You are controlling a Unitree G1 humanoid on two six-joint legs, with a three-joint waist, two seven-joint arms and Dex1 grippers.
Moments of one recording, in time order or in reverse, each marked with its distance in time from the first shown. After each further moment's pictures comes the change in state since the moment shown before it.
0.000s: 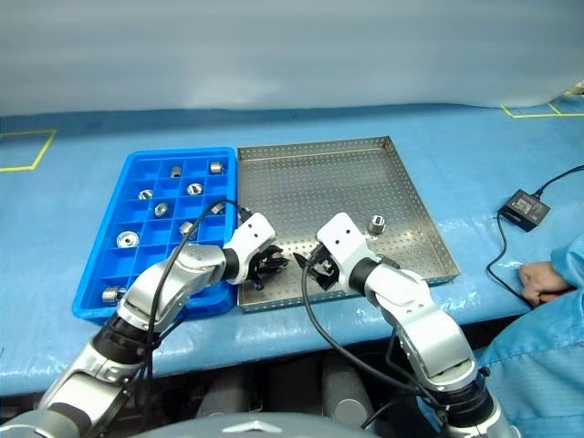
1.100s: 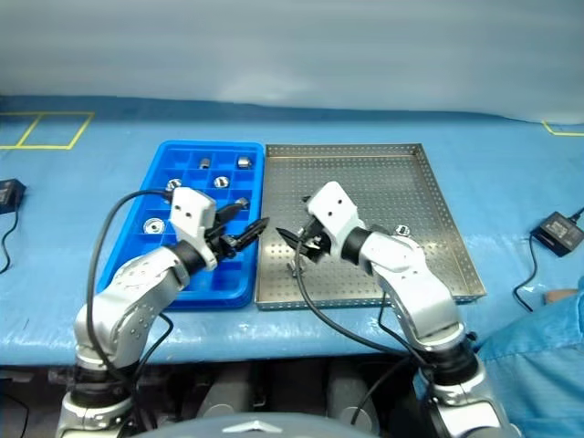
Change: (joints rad) left arm 0.188 -0.112 0.326 -0.261 -0.163 -0.106 0.156; right arm -0.144 -0.008 -0.047 0.057 0.008 -0.076 0.137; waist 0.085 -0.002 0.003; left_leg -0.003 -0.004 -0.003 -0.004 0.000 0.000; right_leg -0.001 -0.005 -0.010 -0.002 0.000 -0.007
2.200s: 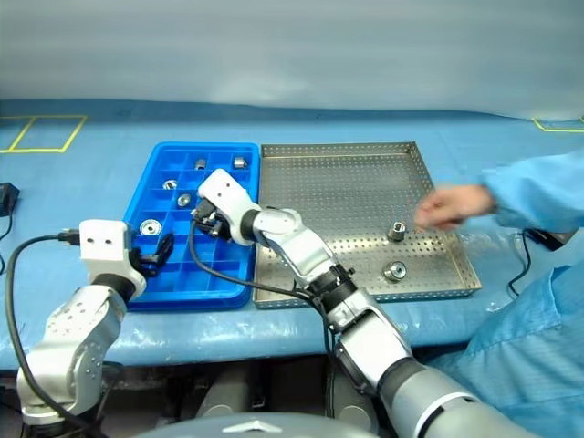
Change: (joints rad) left arm 0.326 -0.027 0.330 -0.166 0.150 0.029 0.325; right arm -0.521 0.533 0.218 1.041 -0.062 -0.418 -0.002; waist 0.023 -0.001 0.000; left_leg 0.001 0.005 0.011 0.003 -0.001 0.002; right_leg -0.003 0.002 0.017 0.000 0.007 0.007
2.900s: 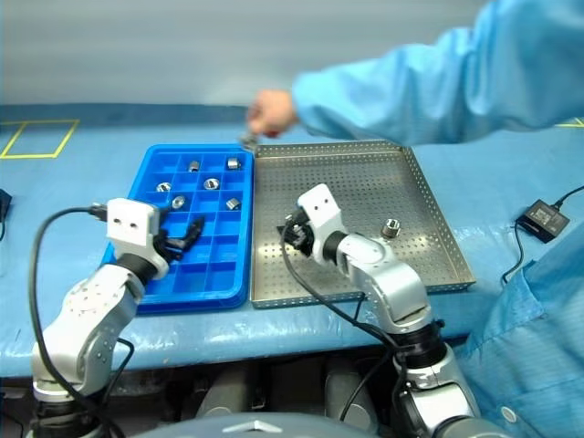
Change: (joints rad) left arm -0.136 0.062 -0.088 0.052 -0.008 -0.066 -0.027; right arm 0.385 -0.324 -0.137 -0.756 0.165 0.512 -0.147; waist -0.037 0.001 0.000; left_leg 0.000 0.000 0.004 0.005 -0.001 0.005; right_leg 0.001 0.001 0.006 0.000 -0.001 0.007
